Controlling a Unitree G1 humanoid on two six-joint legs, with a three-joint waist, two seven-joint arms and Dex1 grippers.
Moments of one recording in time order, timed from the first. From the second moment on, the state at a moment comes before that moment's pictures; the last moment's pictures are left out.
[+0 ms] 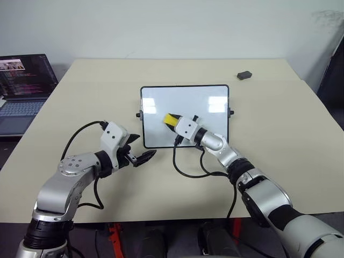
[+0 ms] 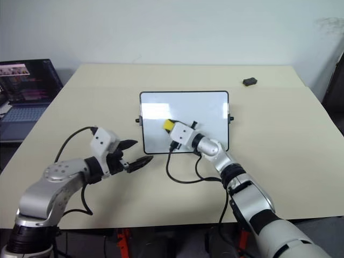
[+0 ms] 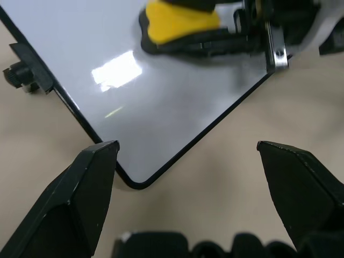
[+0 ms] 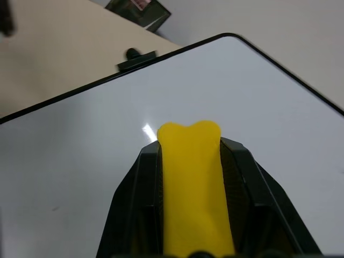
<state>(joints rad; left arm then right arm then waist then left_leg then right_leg) -0.18 0.68 0.08 -0.35 -0.42 0.67 -0.69 -0.90 -0.07 0.34 1.07 -0.31 -0.61 0.35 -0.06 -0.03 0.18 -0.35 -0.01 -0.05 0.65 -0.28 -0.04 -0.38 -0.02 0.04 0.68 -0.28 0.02</state>
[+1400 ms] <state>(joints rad) -0.43 0.59 -0.23 -0.31 -0.44 0.49 -1.06 -0.02 -0.27 -0.19 -0.35 0.06 0.47 0.20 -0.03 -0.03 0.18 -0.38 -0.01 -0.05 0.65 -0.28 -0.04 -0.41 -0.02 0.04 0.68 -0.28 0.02</state>
